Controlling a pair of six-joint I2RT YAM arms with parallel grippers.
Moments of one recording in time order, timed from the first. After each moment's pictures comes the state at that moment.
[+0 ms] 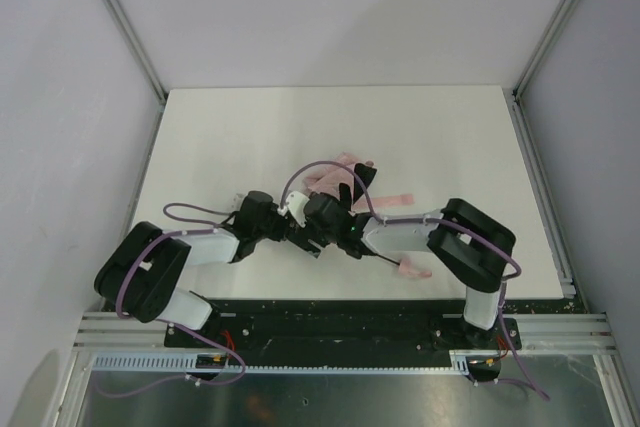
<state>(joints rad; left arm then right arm) -0.51 1.45 0.42 0.27 -0.04 -1.61 1.03 1.82 1.04 0.06 0.10 -0.16</state>
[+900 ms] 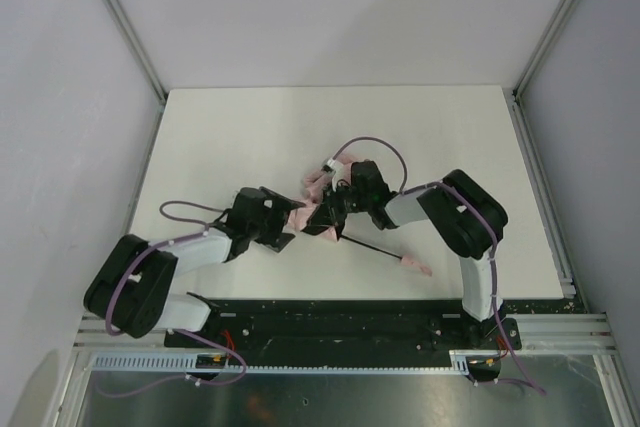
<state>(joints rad) -0.46 1.34 0.42 0.14 0.07 -1.55 0.69 2.00 0.95 0.56 -0.68 0.29</state>
